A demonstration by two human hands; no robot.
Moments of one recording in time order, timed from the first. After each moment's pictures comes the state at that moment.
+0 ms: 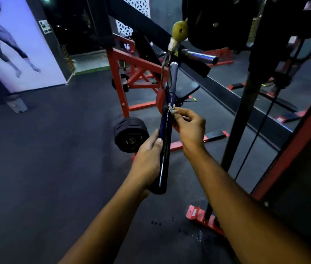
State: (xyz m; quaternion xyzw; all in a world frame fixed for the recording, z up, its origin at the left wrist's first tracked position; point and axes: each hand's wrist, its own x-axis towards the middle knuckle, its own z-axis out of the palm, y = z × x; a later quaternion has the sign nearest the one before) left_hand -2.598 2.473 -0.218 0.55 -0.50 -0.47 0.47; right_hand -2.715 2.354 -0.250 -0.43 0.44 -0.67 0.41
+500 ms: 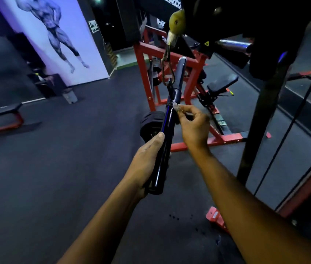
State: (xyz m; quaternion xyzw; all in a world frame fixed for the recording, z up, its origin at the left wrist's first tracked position) left_hand -2.646 2.492 -0.213 0.60 -0.40 -0.49 0.49; right_hand -2.743 2.344 -0.258 -0.54 0.45 -0.63 0.34
